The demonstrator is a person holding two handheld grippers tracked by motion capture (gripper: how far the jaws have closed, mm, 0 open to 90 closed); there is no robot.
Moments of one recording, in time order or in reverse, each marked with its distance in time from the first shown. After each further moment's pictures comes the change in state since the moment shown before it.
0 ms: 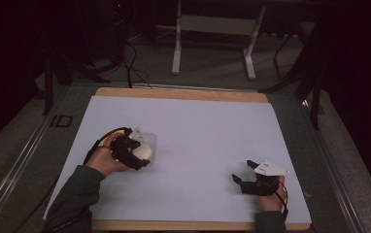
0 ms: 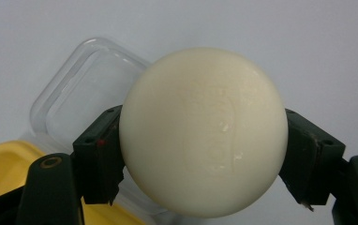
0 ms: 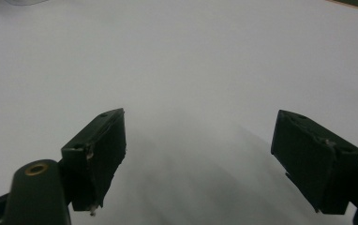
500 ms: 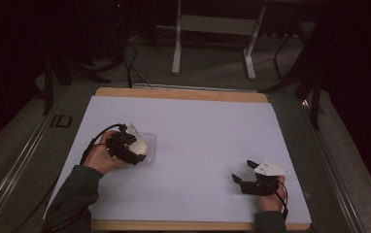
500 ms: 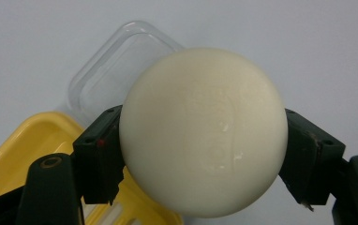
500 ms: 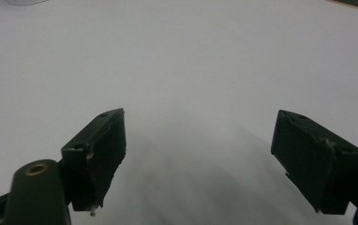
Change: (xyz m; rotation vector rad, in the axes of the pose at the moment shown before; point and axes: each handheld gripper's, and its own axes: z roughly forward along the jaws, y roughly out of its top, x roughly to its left) left arm 0.013 -0.004 -0.005 0.015 0.067 -0.102; right arm 0.000 0.000 0.000 0.000 -0.001 0.001
